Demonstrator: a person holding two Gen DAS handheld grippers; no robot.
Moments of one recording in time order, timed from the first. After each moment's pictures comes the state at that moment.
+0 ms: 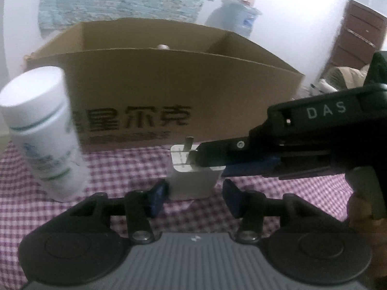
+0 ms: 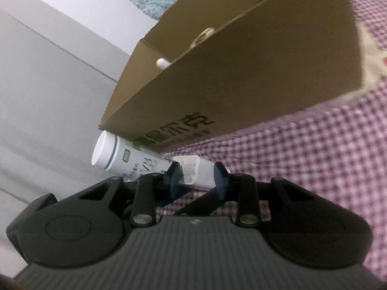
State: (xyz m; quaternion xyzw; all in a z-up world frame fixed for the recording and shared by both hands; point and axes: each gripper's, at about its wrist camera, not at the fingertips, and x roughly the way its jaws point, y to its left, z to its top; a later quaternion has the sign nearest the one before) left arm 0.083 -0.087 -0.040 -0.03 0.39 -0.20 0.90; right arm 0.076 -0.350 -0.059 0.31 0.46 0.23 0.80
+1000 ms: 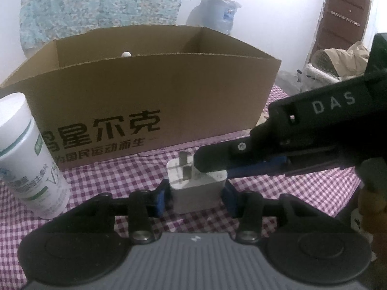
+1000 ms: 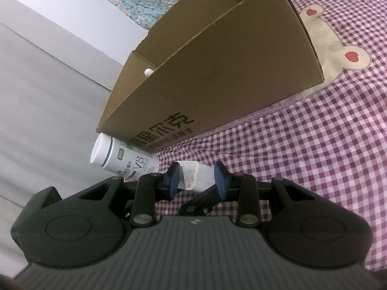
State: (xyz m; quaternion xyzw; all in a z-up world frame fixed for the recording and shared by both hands) left arm 0.091 -0.128 -0.041 0.02 0.38 -0.22 0.90; right arm 0.062 -0.372 -0.058 0.32 0.44 0.22 0.81
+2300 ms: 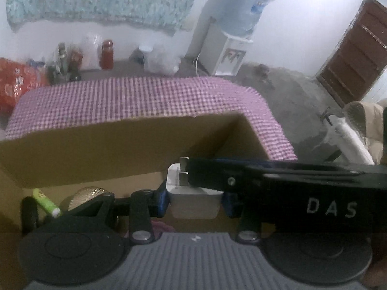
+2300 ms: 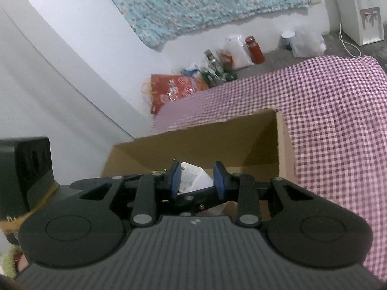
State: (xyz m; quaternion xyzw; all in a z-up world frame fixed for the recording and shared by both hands) left arm 0.345 -0.182 0.029 -0.04 0.48 -0.20 0.85; right arm 0.310 -0.415 0.013 0.21 0.42 0.23 0.85
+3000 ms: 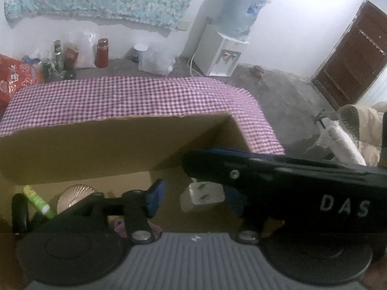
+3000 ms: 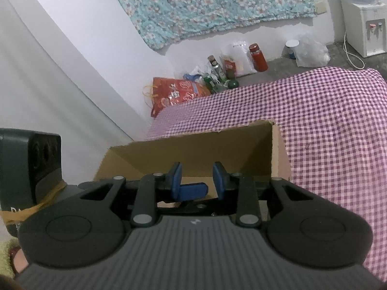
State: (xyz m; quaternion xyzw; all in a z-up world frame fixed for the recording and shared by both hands) left arm 0.332 -0.182 0.040 -0.05 0.48 -0.22 0.85; right arm 0.298 -0.428 0.019 0.21 0.39 0.25 0.86
